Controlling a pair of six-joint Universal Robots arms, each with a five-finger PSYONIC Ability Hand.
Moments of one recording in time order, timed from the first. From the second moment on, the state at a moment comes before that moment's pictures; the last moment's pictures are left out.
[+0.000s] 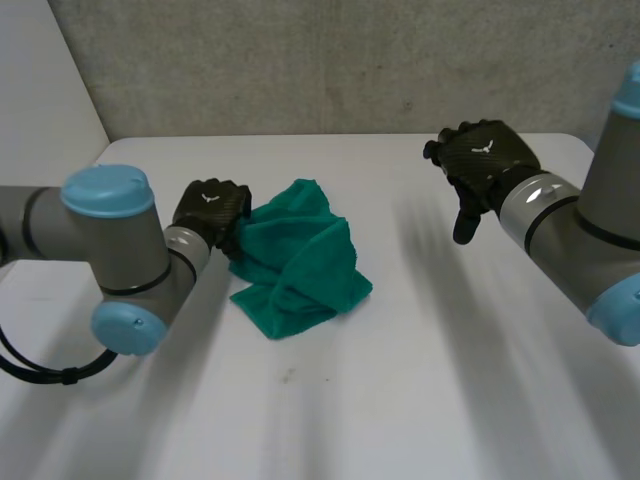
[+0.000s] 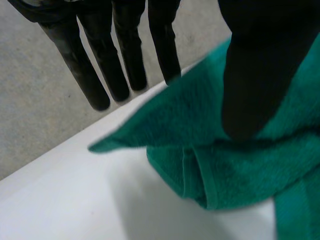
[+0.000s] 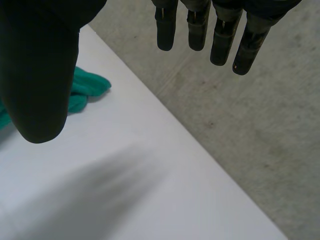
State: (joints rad) left arm 4.28 -2.27 -1.25 3.32 -1.55 3.38; right arm 1.98 -1.19 1.26 0.12 1.48 2.69; left_hand 0.69 0.66 0.64 0.65 0.47; right_hand 0.21 0.22 0.21 0.23 0.06
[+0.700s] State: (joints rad) left arm 4.26 -1.77 -1.40 3.38 -1.55 3.38; right arm 2.15 -0.84 1.17 0.20 1.35 3.61; left_hand 1.16 1.20 1.19 1.19 0.96; right_hand 0.21 0.22 0.21 0.23 0.06
